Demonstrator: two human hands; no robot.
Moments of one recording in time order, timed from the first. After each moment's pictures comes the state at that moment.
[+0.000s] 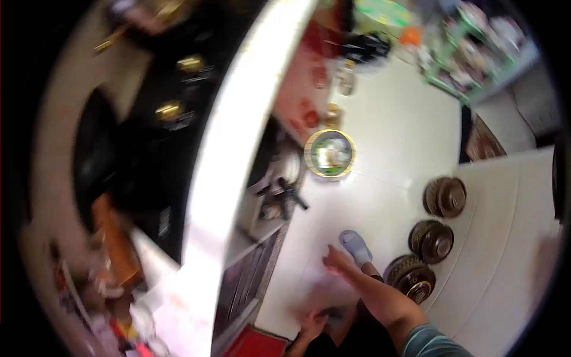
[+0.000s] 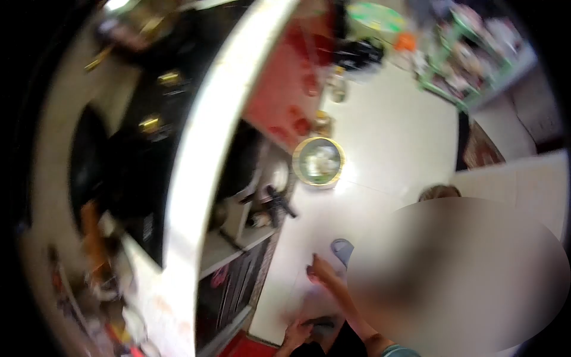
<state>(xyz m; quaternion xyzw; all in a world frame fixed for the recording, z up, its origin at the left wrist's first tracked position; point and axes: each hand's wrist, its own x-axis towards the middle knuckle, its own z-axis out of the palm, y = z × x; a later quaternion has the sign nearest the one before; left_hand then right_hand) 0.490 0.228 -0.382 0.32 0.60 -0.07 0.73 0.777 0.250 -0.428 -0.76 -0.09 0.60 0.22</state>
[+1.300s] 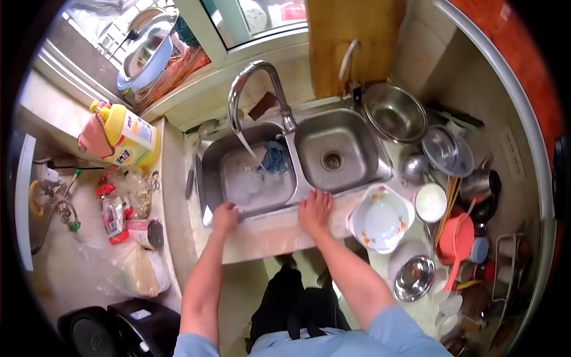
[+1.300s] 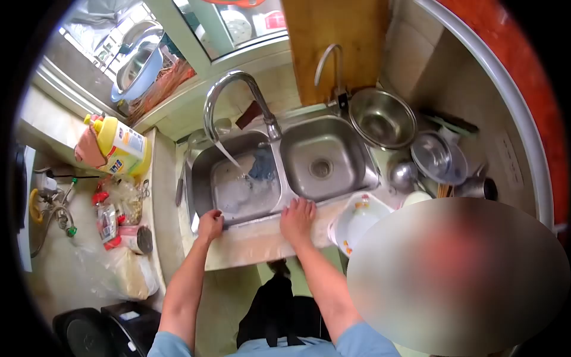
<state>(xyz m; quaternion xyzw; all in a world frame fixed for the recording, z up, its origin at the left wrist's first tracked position) -0.173 -0.033 -0.102 -0.12 0.96 0.23 0.09 -0.154 0.247 -0.113 -0.08 -0.96 0.23 0.13</state>
